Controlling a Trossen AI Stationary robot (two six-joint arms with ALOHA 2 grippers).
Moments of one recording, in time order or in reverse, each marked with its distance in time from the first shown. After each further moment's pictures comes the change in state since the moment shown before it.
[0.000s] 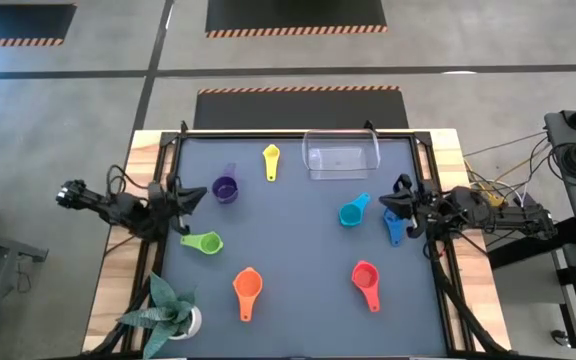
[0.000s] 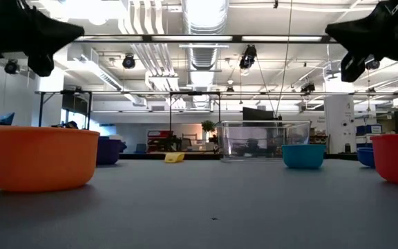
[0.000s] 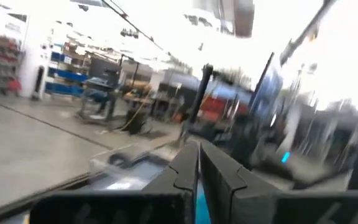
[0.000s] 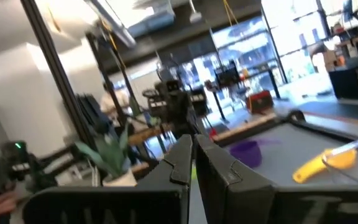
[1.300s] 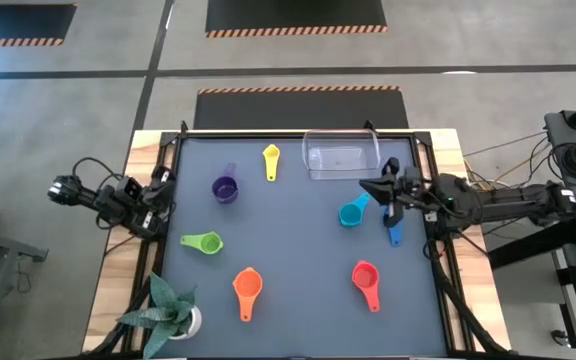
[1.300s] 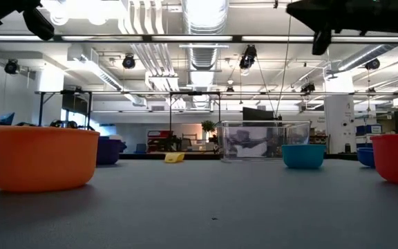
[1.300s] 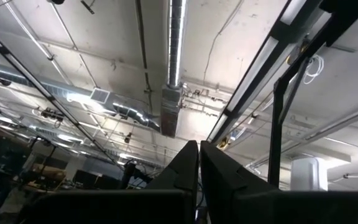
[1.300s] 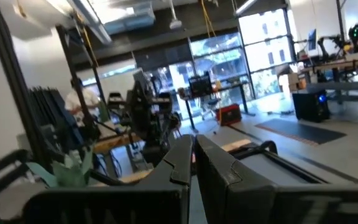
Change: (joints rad) left arm 0.001 0.154 0.000 0.640 0.314 0.081; right arm 0.001 0.677 0.299 0.300 0.103 -0.160
